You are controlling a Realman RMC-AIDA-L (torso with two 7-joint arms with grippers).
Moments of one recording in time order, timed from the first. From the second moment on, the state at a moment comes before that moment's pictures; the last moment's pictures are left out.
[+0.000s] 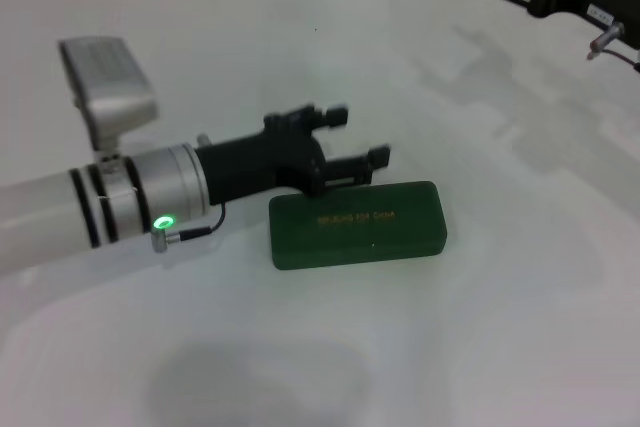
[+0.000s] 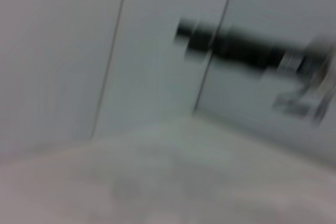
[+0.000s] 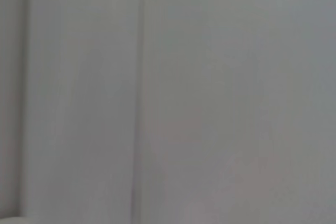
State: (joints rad) left arm -0.61 -2.09 1.28 0.29 1.25 1.21 -1.10; right arm 0.59 2.02 -1.19 -0.52 -0.96 -1.01 0.85
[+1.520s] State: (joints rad) left arm -0.32 -2.02 1.28 0.47 1.17 1.74 -0.82; right arm 0.59 1.99 -1.22 -0.61 -1.43 -1.61 0.96
